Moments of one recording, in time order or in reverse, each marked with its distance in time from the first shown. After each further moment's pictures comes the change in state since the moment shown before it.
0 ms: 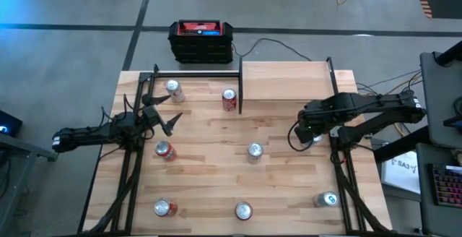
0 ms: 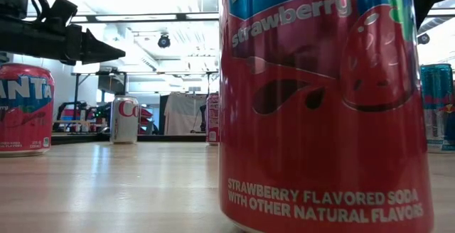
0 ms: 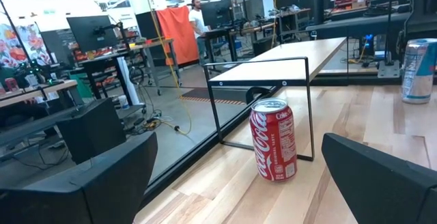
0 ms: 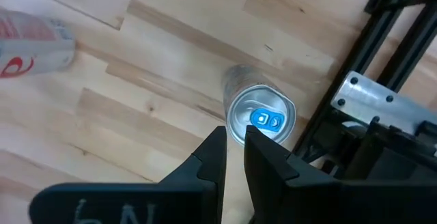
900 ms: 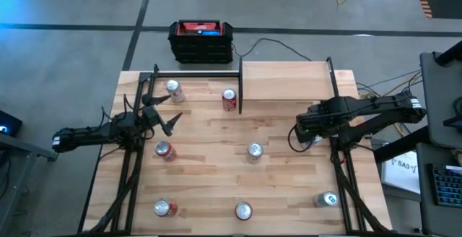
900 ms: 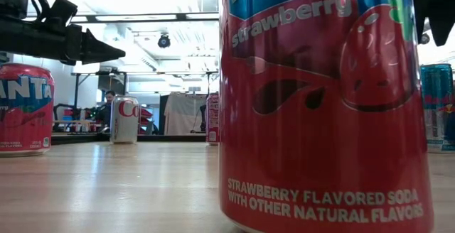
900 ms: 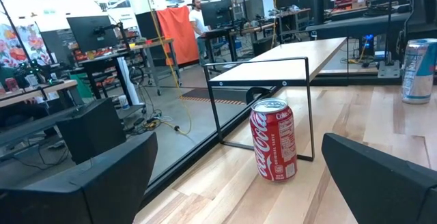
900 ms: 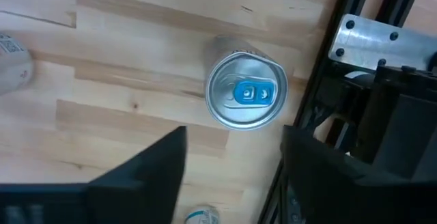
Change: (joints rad) left arm 0.000 0.000 0.000 0.000 0.000 0.000; right arm 0.000 -0.001 -0.092 0.001 -0.078 0.209
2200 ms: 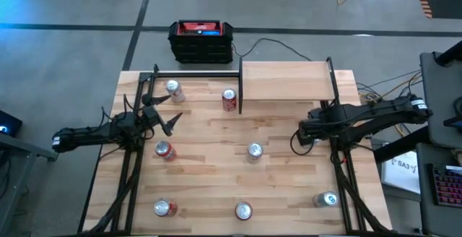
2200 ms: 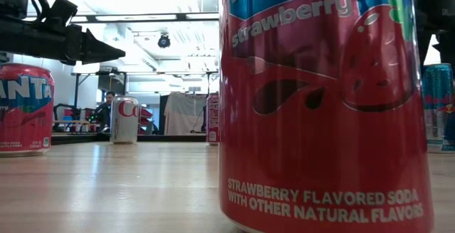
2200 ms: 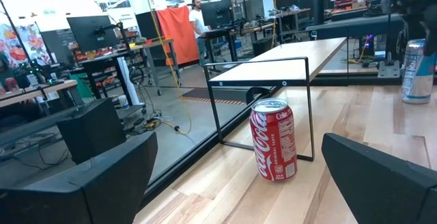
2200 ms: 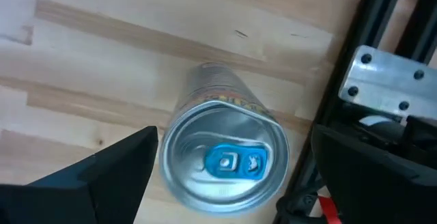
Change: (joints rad) left arm 0.000 0.000 0.000 0.000 0.000 0.000; right arm 0.000 -0.113 -0.294 0.207 0.089 -0.040
